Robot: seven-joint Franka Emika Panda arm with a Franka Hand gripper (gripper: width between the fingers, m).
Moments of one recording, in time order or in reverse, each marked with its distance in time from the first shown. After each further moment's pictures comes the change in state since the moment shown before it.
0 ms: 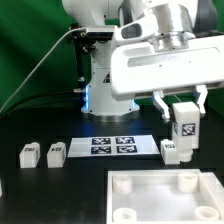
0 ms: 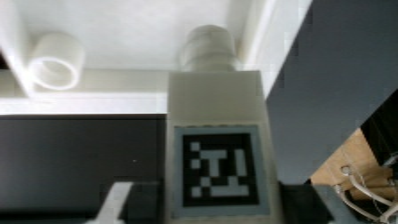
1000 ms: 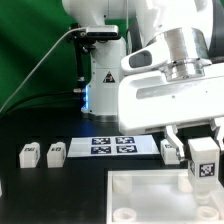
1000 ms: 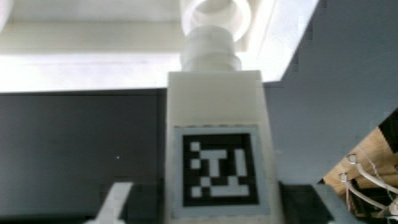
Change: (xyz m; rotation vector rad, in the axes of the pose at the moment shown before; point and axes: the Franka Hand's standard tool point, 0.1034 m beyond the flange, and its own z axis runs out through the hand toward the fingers) arm 0.017 0.006 0.061 -0.001 0.001 0.034
